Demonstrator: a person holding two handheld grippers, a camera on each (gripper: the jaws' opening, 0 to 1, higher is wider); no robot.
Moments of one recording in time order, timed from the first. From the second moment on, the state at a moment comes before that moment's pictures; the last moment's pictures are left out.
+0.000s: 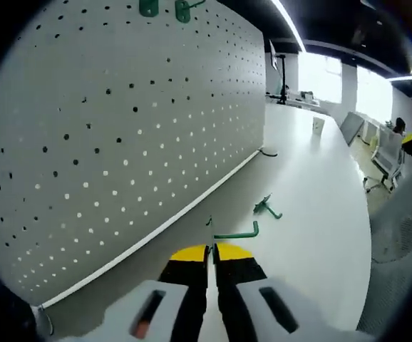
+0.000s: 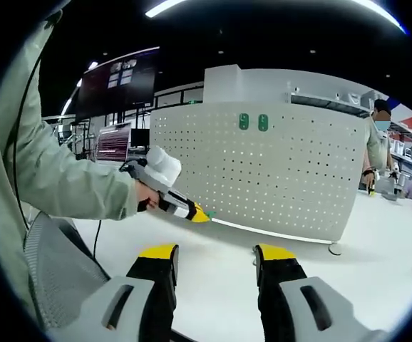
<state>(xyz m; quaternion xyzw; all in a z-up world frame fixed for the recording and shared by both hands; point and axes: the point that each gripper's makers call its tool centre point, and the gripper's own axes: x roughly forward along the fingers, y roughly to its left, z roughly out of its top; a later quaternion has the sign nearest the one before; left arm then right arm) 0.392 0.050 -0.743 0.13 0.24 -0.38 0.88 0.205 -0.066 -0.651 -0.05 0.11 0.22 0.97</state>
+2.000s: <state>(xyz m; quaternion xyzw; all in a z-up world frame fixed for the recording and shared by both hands) 0.297 0.042 -0.588 0.06 0.08 -0.40 0.91 0.201 -0.059 -0.654 -0.08 0.11 0.23 0.96</state>
